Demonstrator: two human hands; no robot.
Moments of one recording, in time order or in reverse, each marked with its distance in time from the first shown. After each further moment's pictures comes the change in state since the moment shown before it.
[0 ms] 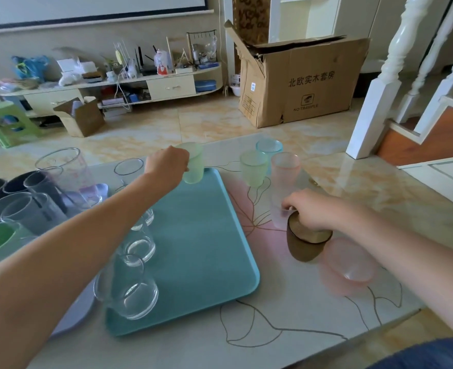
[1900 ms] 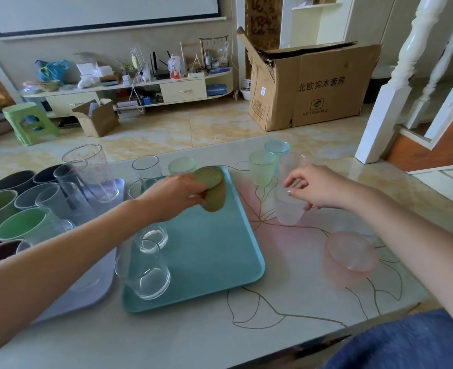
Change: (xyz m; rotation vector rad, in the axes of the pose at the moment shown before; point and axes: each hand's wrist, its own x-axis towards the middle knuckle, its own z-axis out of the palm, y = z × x) left_hand -0.083 -0.012 -0.013 -0.270 -0.123 0.386; right_hand -0.018 -0.007 -0.028 0.476 0.134 -0.014
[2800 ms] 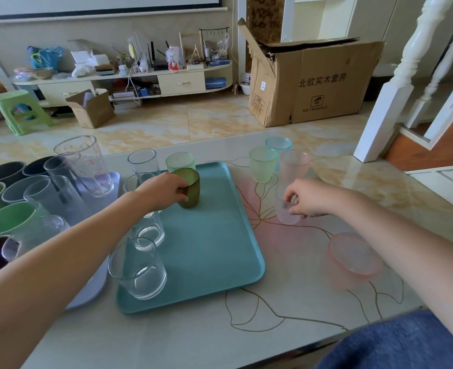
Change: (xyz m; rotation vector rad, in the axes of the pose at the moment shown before) left_hand 0.018 -0.042 0.023 -0.014 -0.187 -0.300; right_hand 0.023 0.006 0.021 -0.331 -0.173 0.083
